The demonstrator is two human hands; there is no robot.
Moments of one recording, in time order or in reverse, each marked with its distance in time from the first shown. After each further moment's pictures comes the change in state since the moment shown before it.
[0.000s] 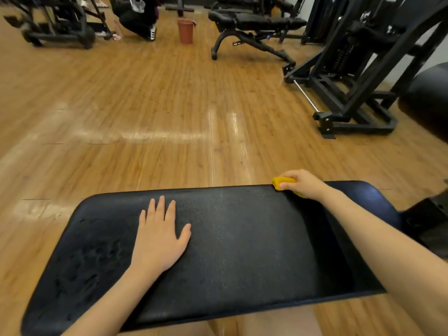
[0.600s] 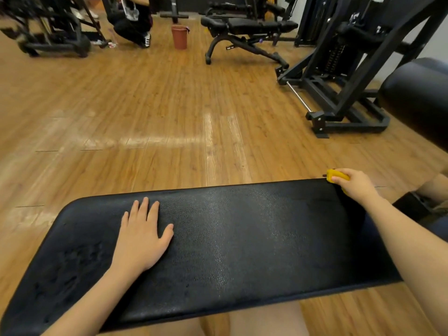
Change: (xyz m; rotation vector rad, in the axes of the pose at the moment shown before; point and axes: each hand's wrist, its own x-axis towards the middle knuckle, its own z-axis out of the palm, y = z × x) left_hand 0.001 0.004 0.000 0.015 0.030 -0.022; right_hand -0.049 0.117 -0.060 0.080 0.470 0.287
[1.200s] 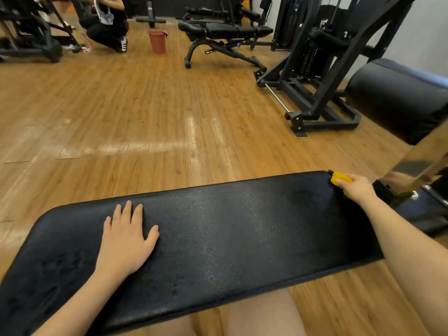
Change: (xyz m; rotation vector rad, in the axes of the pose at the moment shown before) left_hand 0.000 0.002 0.001 -0.003 0.014 0.009; right_hand -0.018 0.049 -0.024 0.156 0.096 0.344
